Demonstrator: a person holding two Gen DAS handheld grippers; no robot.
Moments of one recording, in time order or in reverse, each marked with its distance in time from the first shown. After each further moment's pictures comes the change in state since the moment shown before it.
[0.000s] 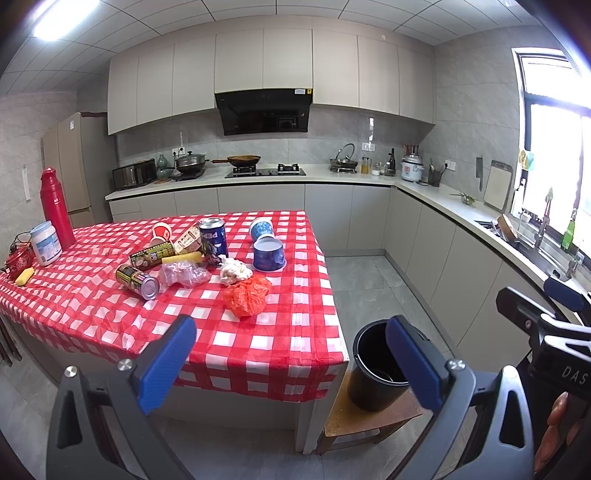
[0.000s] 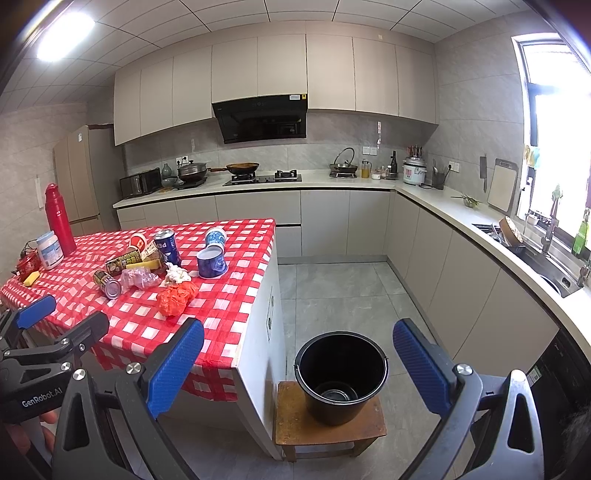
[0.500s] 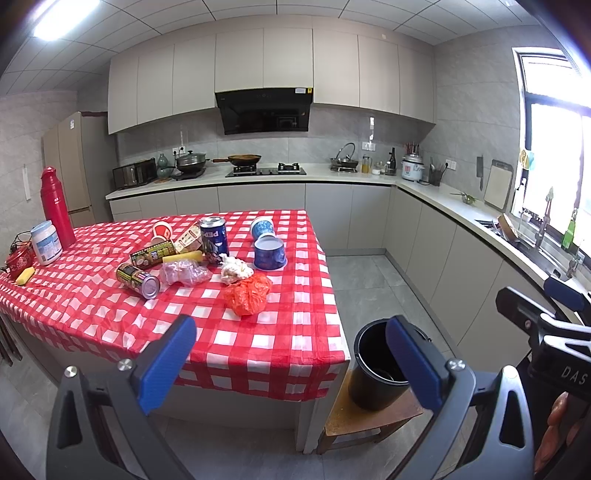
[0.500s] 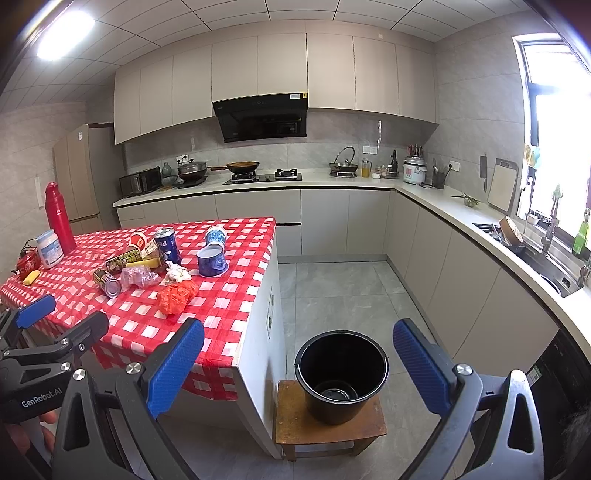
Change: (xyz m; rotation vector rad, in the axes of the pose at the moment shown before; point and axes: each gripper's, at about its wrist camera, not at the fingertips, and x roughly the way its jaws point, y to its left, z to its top) left arm 0.002 -0.001 -0.001 -0.002 0.002 -0.002; right arm 0.000 0.000 -0.001 0.000 0.000 0.001
